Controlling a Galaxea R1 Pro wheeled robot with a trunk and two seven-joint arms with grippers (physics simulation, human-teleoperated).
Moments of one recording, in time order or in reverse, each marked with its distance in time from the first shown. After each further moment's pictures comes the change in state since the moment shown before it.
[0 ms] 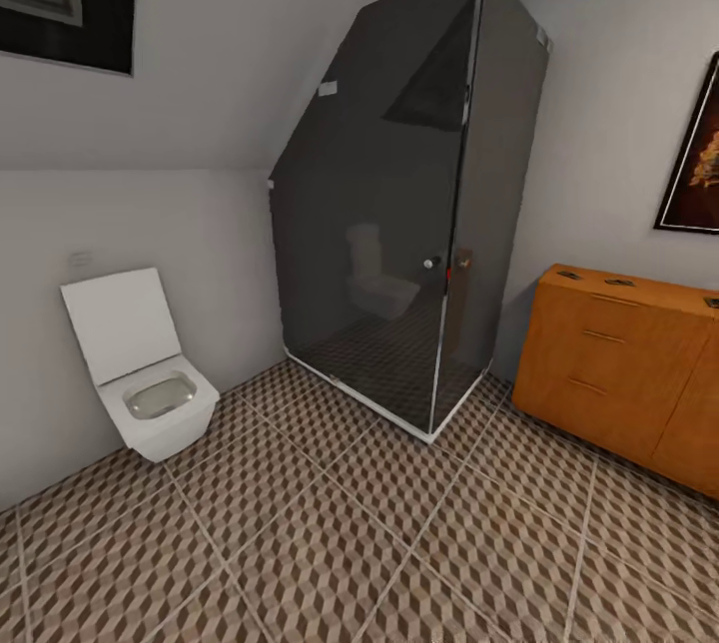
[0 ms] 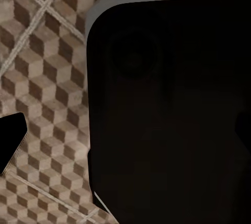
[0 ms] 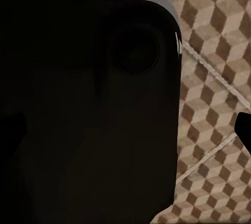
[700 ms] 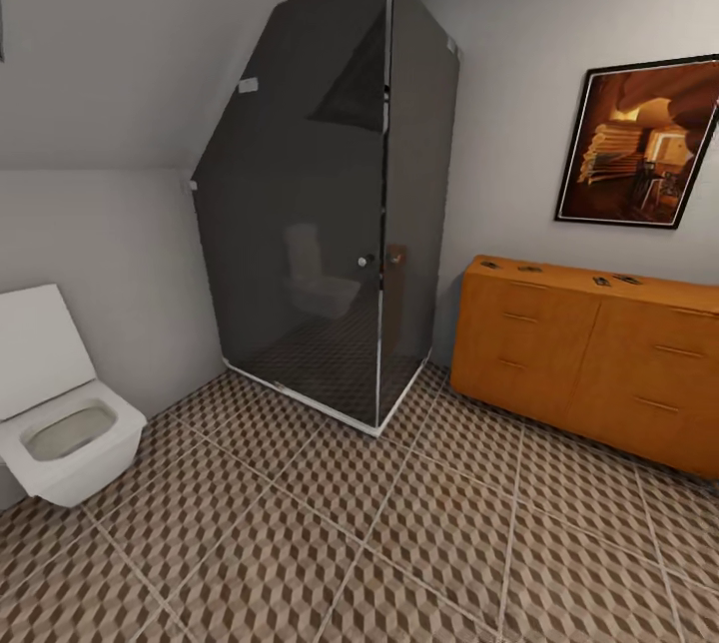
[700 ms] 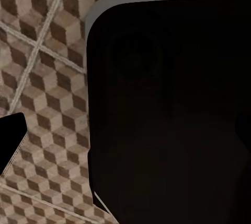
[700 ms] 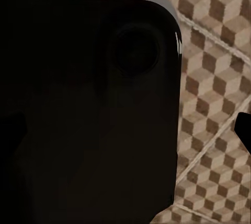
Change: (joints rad) left arm 0.000 0.000 0.000 0.000 0.000 0.000 0.000; right arm 0.000 0.000 0.000 0.000 0.000 0.000 0.000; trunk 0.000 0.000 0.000
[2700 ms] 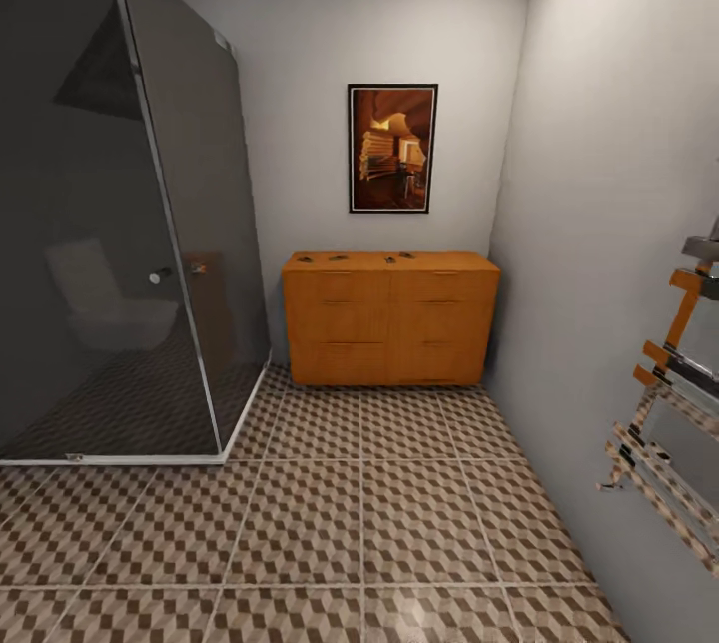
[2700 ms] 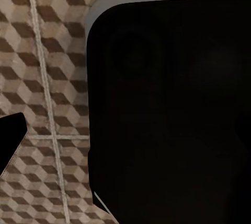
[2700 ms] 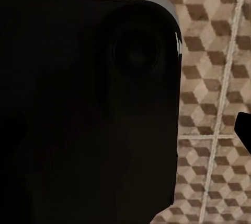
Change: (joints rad) left arm 0.000 0.000 0.000 0.000 0.000 0.000 0.000; right arm 0.000 0.000 0.000 0.000 0.000 0.000 0.000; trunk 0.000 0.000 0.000
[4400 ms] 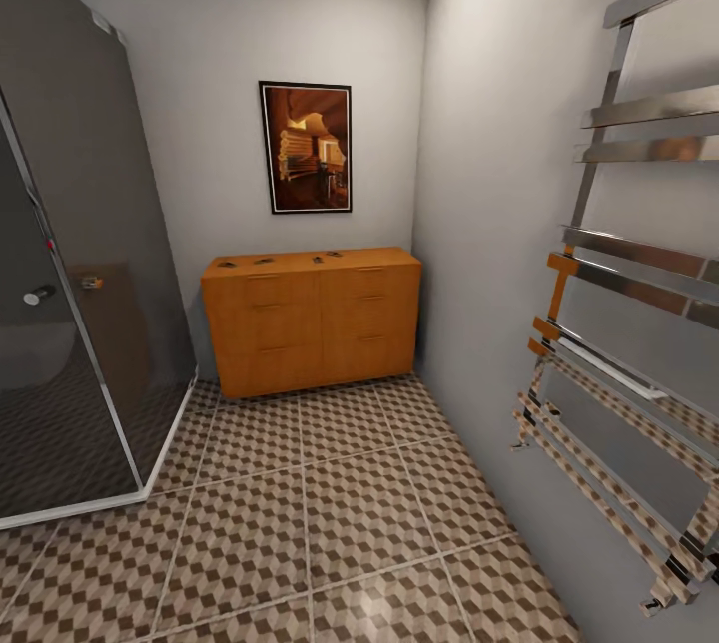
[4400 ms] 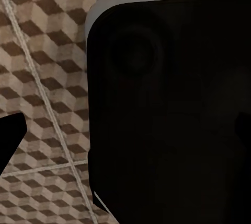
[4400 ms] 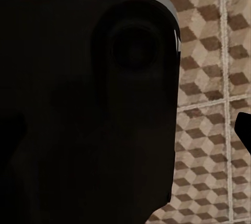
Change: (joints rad) left arm 0.000 0.000 0.000 0.000 0.000 0.000 0.000; right arm 0.000 0.000 0.005 0.000 0.007 0.008 -0.005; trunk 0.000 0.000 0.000
